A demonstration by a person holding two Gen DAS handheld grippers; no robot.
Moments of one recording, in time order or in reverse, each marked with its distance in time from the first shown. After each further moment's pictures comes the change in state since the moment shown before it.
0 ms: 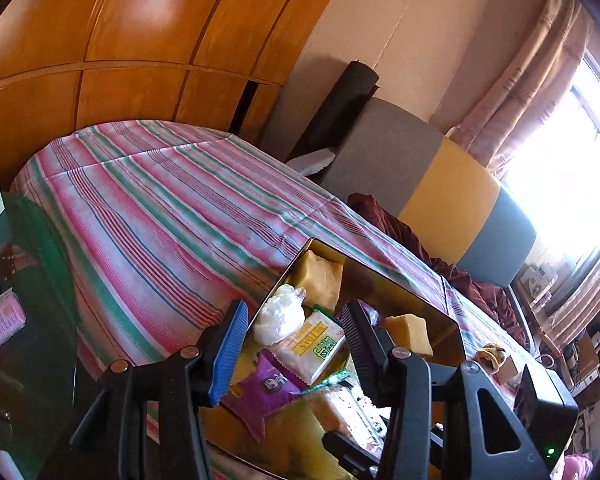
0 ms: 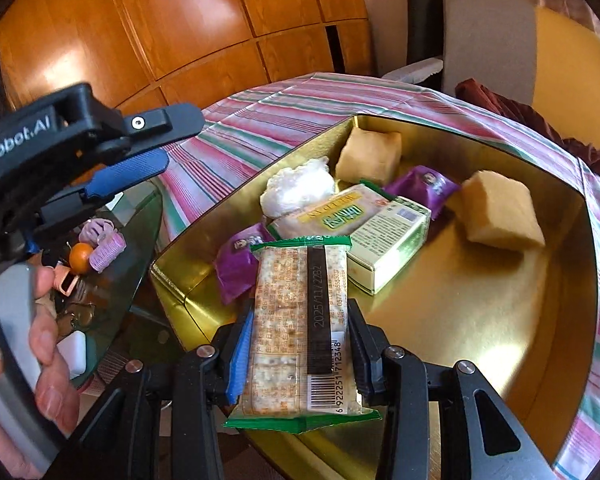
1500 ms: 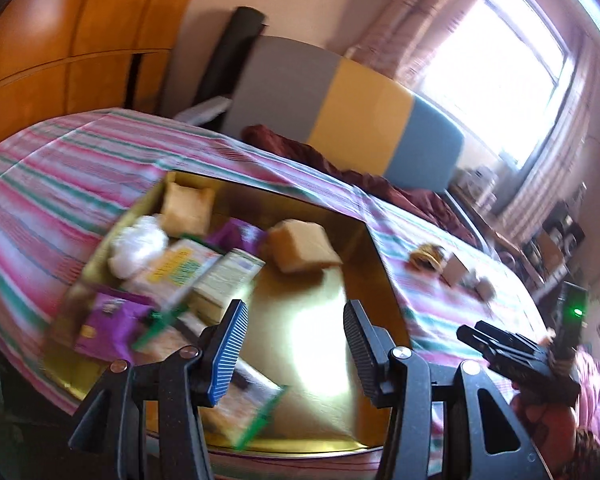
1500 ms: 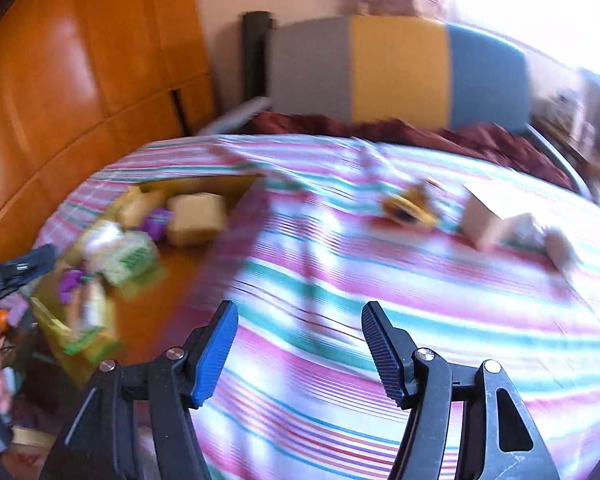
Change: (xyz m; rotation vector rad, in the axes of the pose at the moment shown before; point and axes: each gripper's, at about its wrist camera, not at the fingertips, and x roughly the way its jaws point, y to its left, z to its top) left arm 0.012 -0.096 -0.060 0.289 0.198 -0.237; right arm -0.150 -0.178 -0.080 0.295 -0.170 -0.410
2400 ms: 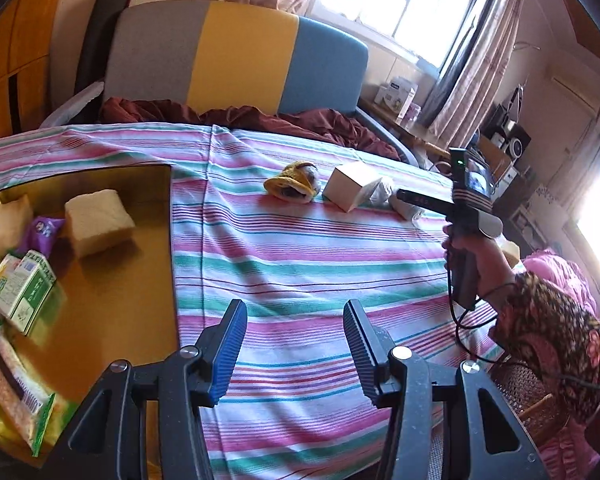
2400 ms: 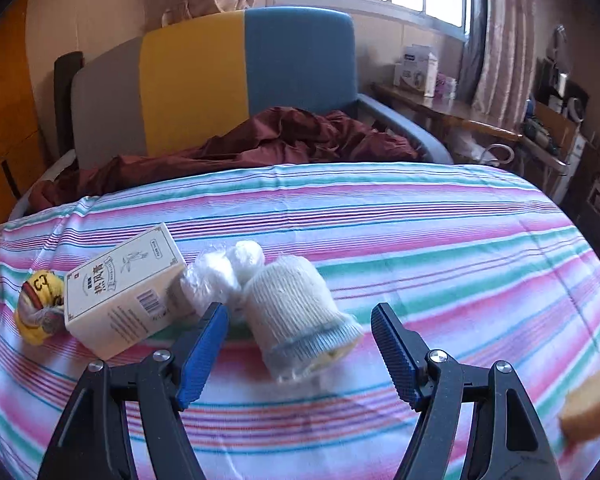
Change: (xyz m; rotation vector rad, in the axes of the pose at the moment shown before) left arm 0.065 -0.157 -0.026 0.256 0.203 -0.186; right arm 0.056 -0.290 0.057 0.241 -0.047 -0.411
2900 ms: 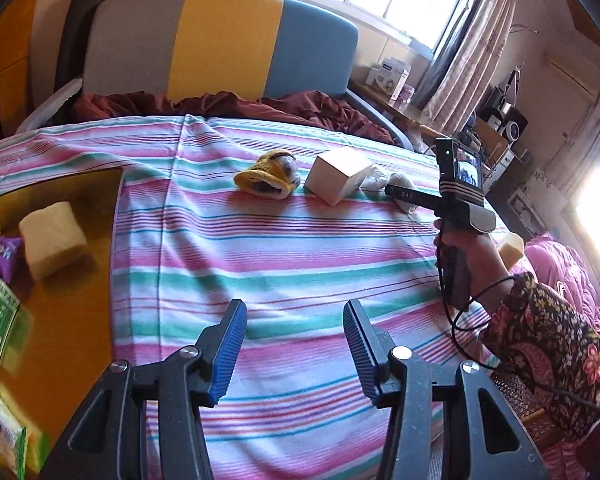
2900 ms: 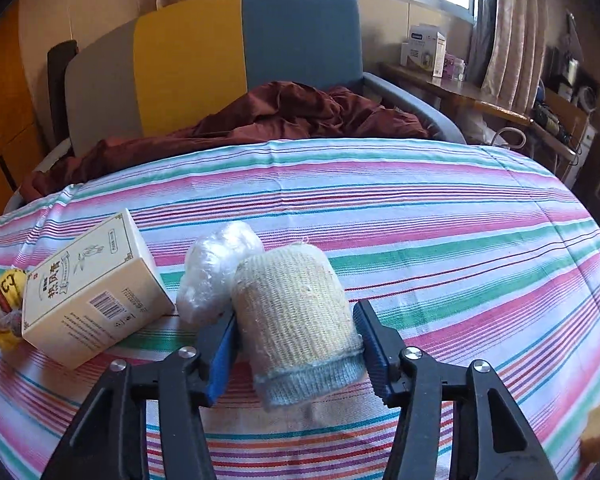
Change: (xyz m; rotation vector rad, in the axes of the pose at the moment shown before) left arm 0.039 -0.024 0.020 0.028 0.061 -0.019; right arm 0.031 -0.008 -0.004 0.010 0.059 -0.001
